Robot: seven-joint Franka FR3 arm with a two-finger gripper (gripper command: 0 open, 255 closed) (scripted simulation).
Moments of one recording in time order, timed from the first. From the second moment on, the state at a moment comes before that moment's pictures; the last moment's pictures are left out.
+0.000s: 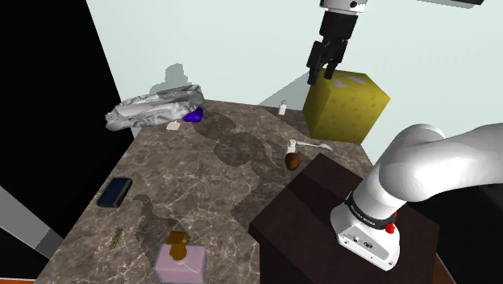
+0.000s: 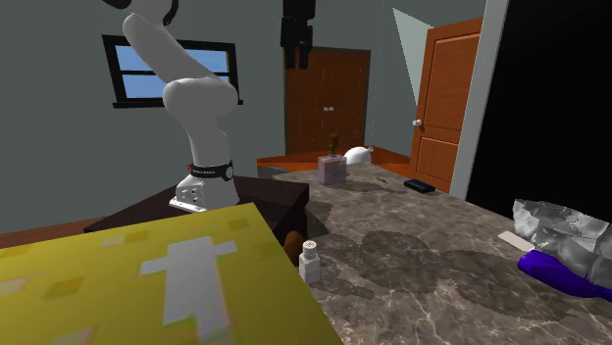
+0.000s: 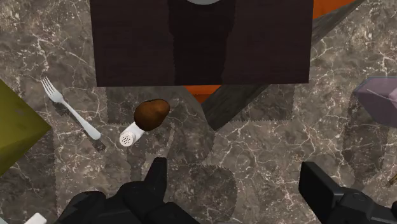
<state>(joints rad) -0.02 -0.80 -0.04 -2.41 0.03 1.54 -0.01</state>
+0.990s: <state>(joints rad) -0.13 -0.48 -0.11 -2.57 0.06 1.91 0.14</state>
